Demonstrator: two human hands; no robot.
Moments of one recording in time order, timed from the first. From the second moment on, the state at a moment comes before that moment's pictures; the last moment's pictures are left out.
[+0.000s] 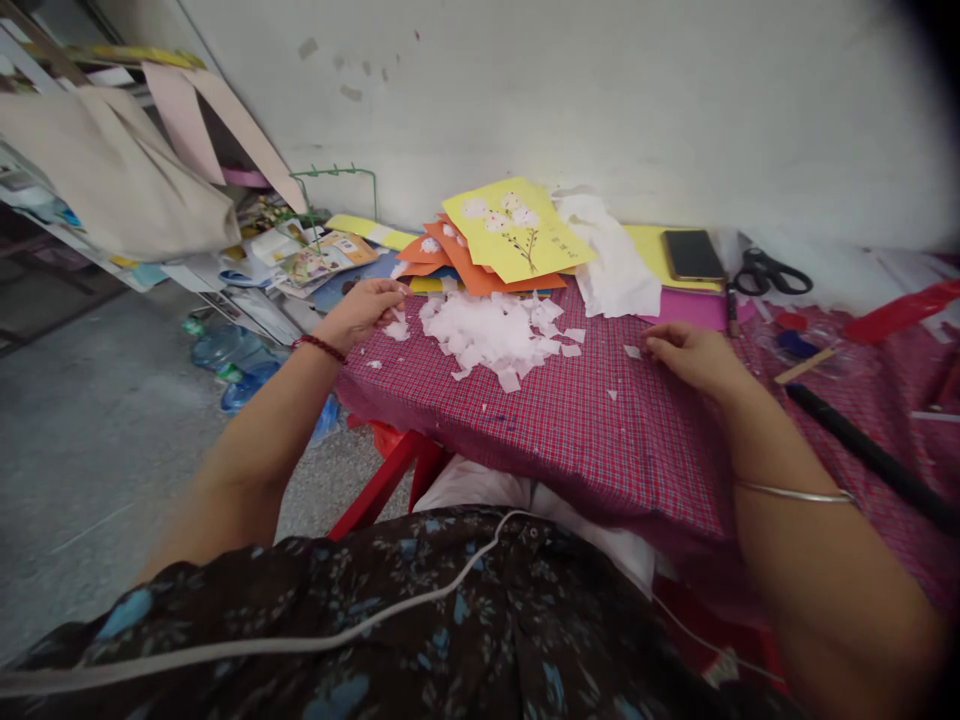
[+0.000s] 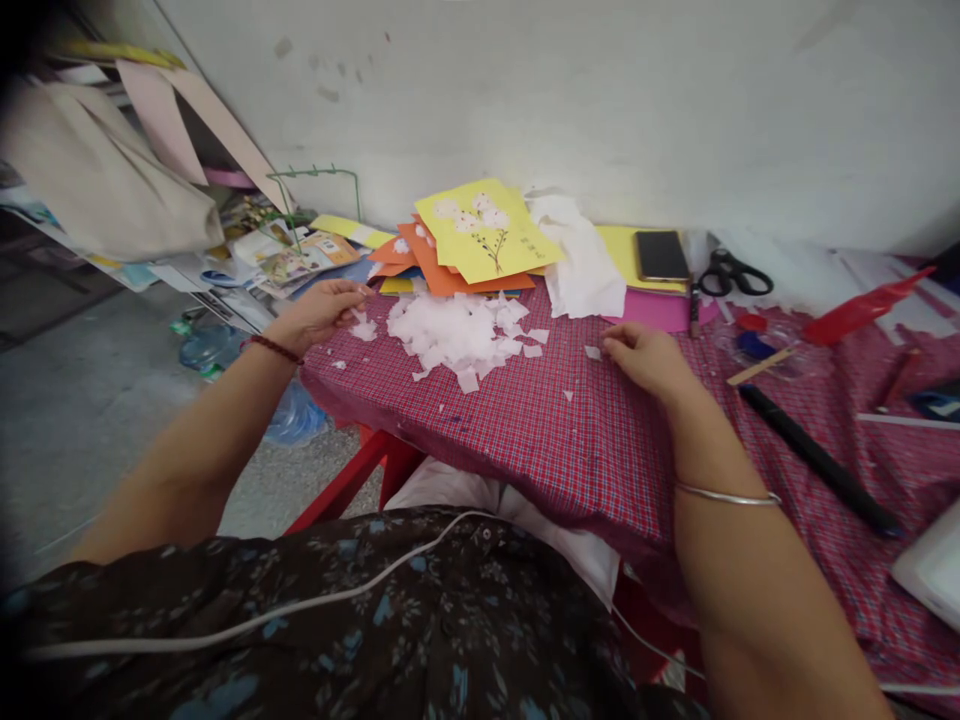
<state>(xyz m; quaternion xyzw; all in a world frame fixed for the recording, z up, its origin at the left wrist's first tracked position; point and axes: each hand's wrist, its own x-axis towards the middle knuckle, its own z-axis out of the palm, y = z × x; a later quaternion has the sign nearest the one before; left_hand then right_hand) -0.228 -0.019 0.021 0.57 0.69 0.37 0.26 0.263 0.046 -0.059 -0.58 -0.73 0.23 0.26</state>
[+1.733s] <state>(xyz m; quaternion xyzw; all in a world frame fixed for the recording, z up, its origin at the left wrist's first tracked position) -0.224 -0.060 0.049 0.79 0.60 -0.02 0.07 0.264 0.051 -0.063 -0.56 -0.75 0.23 0.25</state>
